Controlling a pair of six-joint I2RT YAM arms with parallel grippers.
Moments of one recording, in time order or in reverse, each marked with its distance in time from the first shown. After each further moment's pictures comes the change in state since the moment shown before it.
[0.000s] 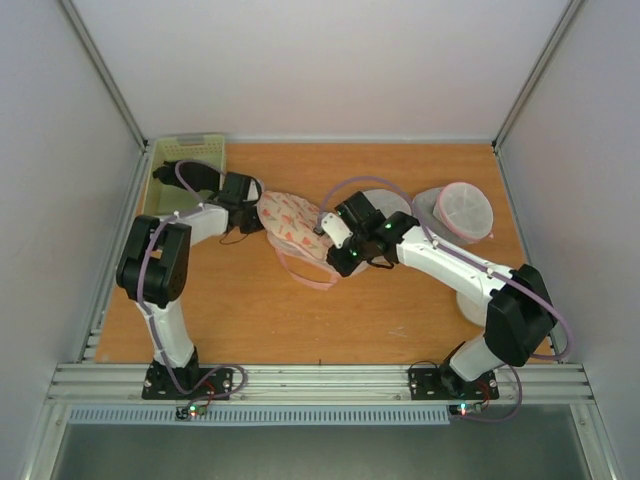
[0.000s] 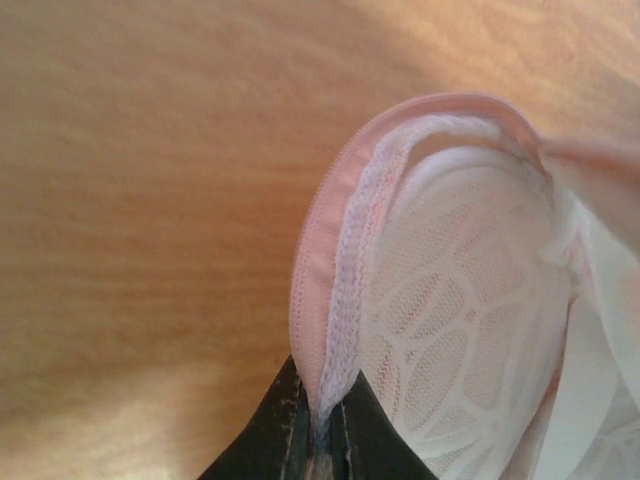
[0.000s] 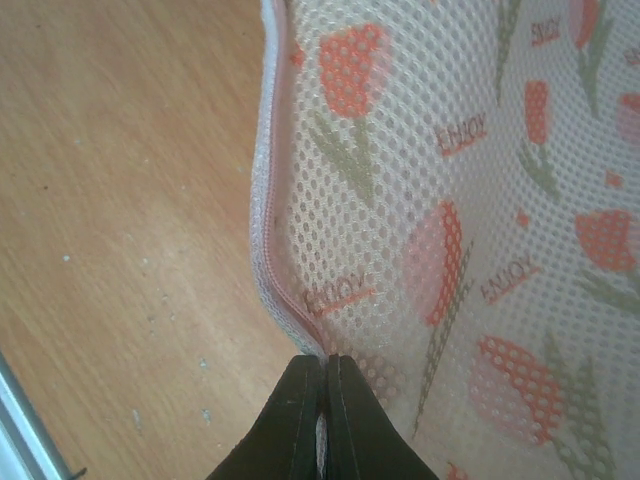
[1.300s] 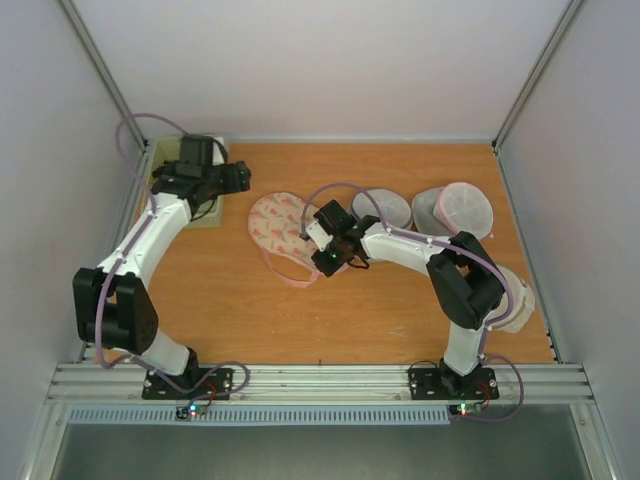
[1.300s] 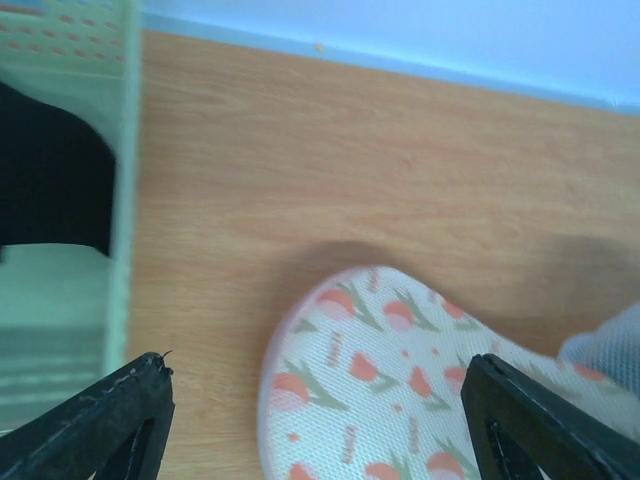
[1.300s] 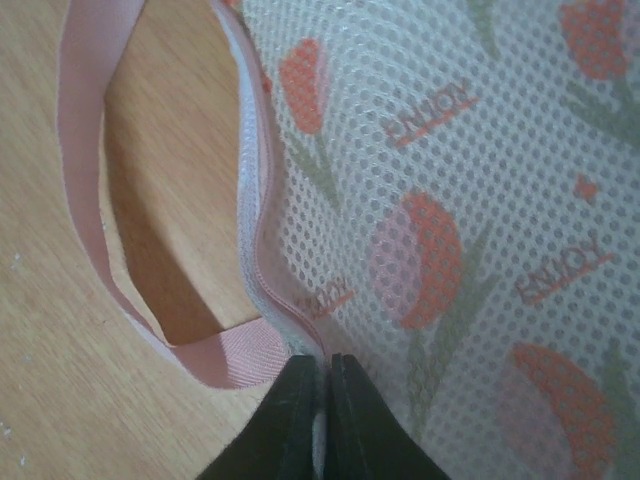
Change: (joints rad) left arm 0.116 -0.345 0.213 -0.333 -0.238 0.233; right arm 0.005 0.310 0.023 0.204 0.056 0.024
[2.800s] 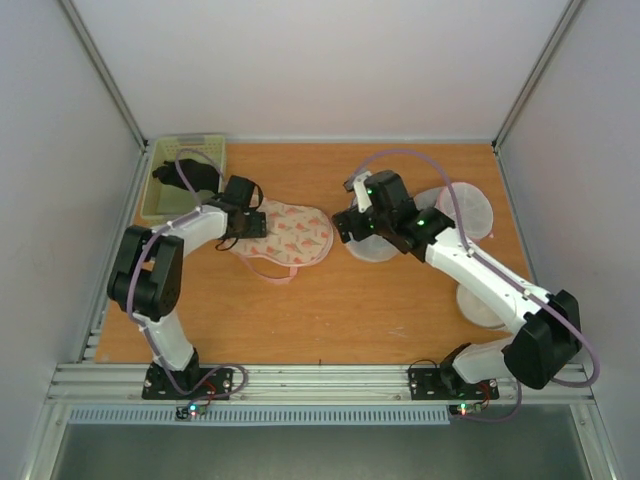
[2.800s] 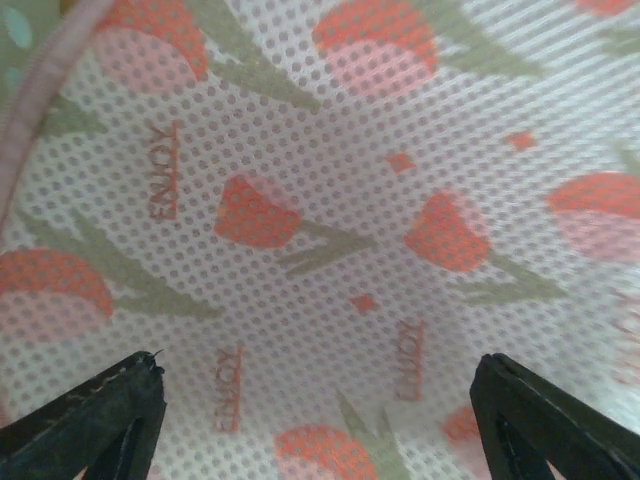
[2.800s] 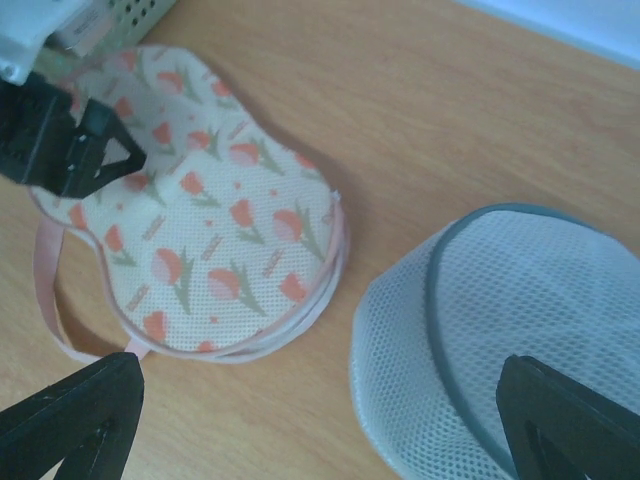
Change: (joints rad) left arm -0.150 0.276 -0.193 0.043 -0.234 -0.031; right arm -0.094 -0.444 -0.008 -0.025 0.232 0.132
